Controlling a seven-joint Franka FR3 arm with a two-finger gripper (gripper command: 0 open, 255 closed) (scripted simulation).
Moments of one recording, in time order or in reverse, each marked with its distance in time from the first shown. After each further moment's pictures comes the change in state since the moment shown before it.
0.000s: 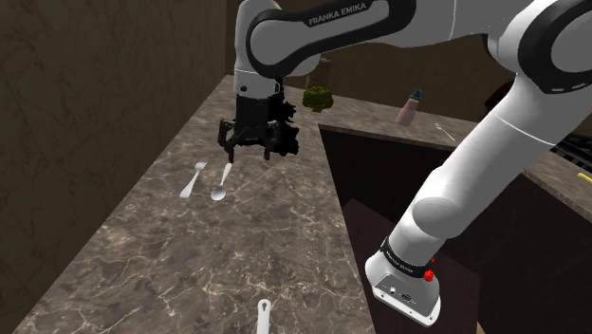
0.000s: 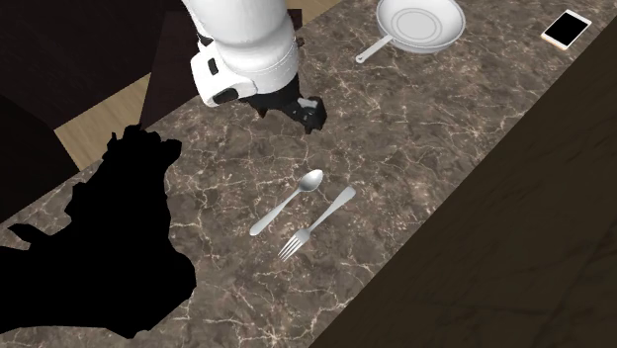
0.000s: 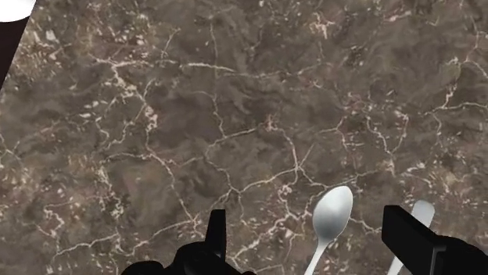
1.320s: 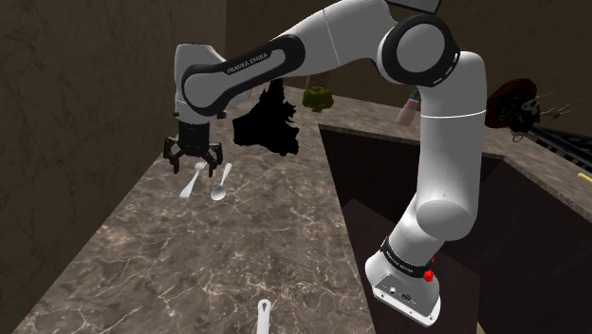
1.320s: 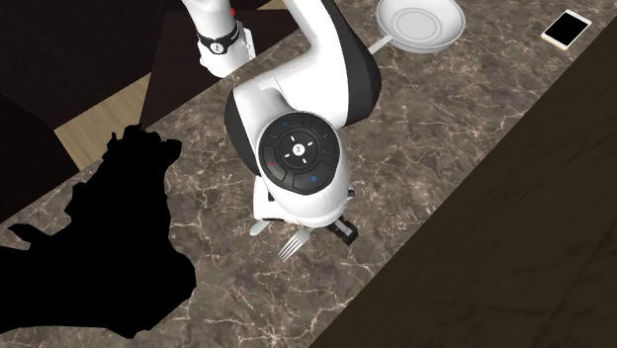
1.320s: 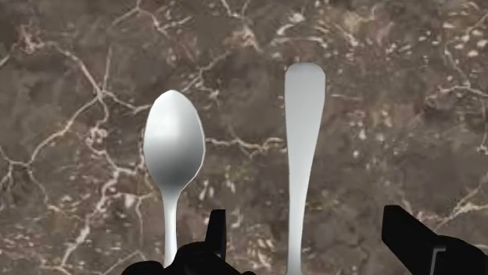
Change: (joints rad) arm 0.094 0.595 -0.026 0.433 -0.240 0.194 0.509
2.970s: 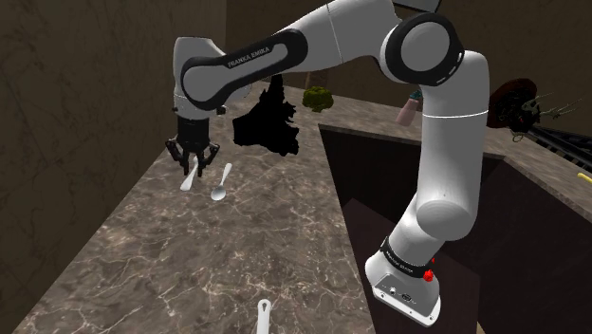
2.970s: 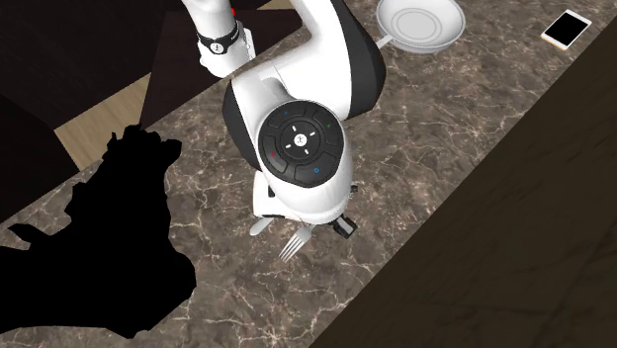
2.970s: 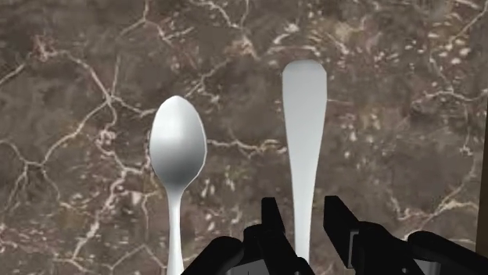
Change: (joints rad) arm -0.001 -0.019 0.005 0.010 0.006 -0.027 0.003
